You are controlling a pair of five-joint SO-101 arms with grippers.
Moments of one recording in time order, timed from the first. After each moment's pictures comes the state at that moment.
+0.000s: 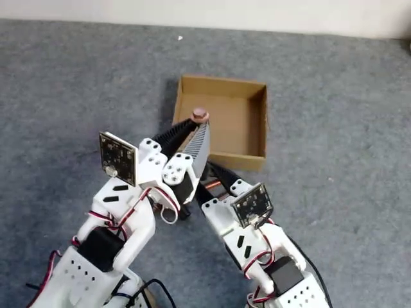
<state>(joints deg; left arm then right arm) 28.2 -74.0 64.3 19.8 19.9 -38.8 -104.1 95.9 23.7 7.5</state>
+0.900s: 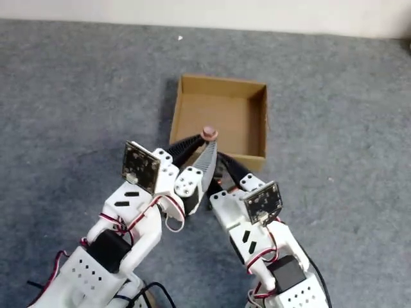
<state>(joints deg) 29.9 -74.4 70.5 20.7 13.6 -32.7 -104.1 95.9 20.0 4.9</state>
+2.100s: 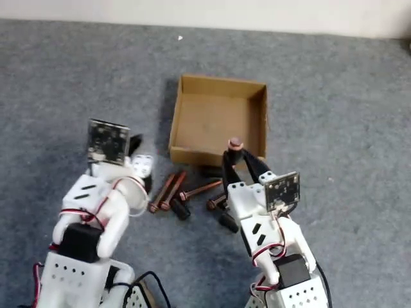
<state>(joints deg) 9.1 -74.4 61.8 47.2 7.4 -23.6 -104.1 95.9 24.1 2.3</state>
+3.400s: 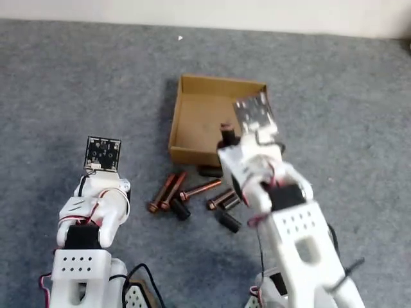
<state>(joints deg) -7.8 -74.4 82.9 44.4 -2.8 -23.6 -42.5 46.5 41.4 6.3</state>
